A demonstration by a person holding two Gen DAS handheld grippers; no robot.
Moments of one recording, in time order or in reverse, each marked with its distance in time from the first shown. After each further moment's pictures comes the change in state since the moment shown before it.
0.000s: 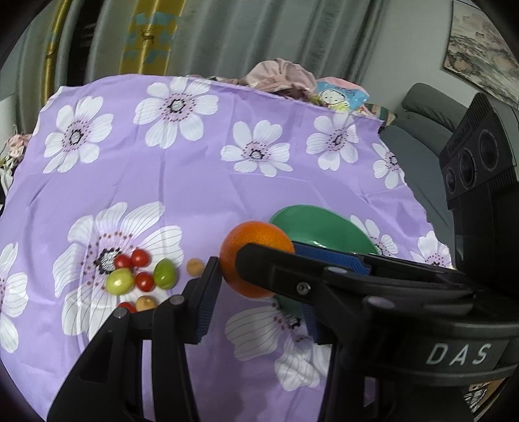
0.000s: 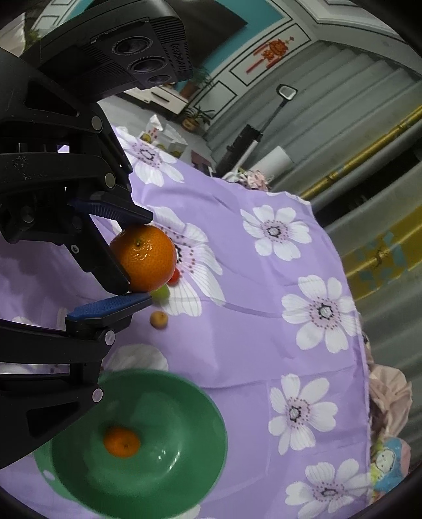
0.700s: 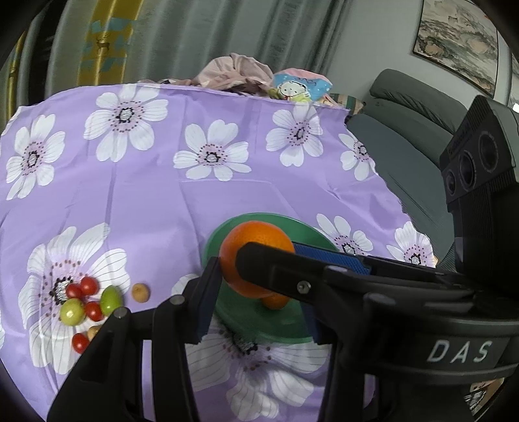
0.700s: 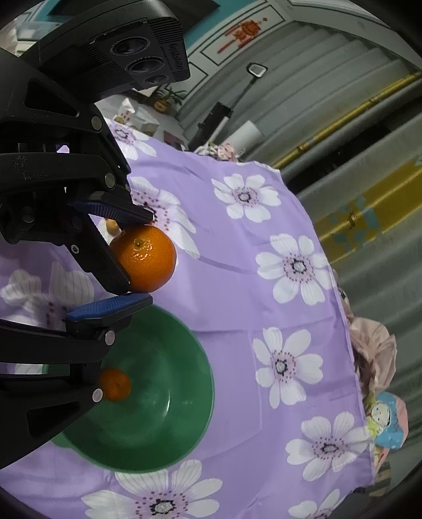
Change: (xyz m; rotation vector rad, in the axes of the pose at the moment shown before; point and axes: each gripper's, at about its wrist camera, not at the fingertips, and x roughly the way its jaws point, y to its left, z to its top) left arm 0.036 -0.048 0.017 0.086 0.018 -0.121; right arm -0.042 -0.048 0.009 0.088 -0.087 -0.099
